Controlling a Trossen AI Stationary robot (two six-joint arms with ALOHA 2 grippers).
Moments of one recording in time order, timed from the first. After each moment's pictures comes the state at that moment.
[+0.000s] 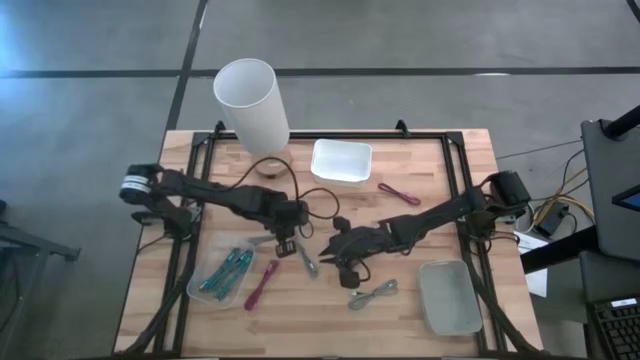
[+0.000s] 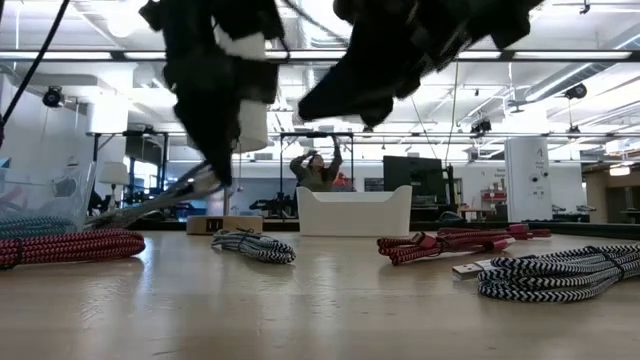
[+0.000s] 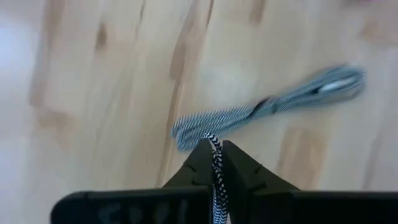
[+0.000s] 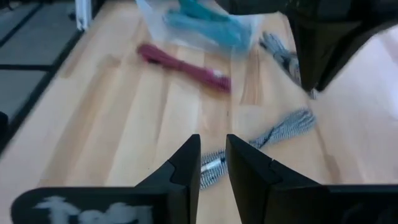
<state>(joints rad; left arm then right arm) -0.05 1.58 1.11 -0.72 -0.02 -0.29 0.26 1.74 1.01 0.18 0.09 0.18</state>
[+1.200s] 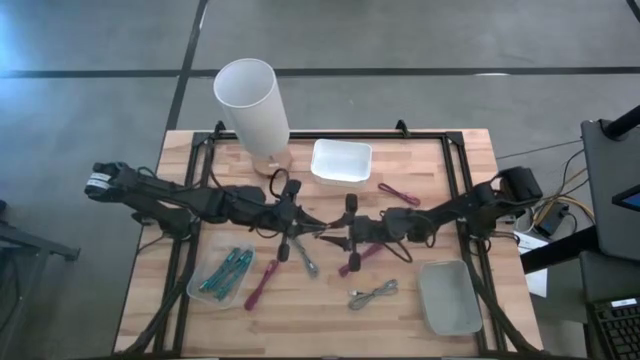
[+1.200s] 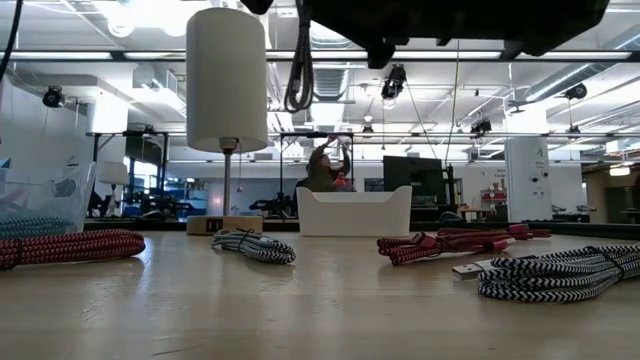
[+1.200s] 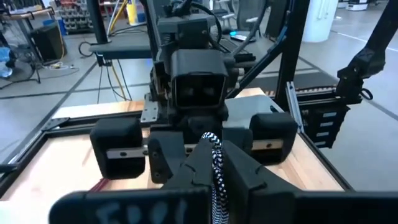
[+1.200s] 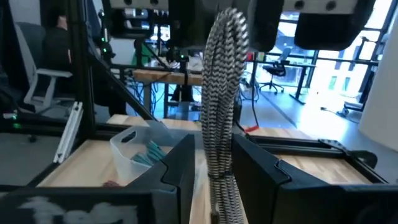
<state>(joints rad) -0.18 1.27 1.00 0.13 -0.07 0.03 0.21 1.64 0.77 0.92 0.18 -0.05</state>
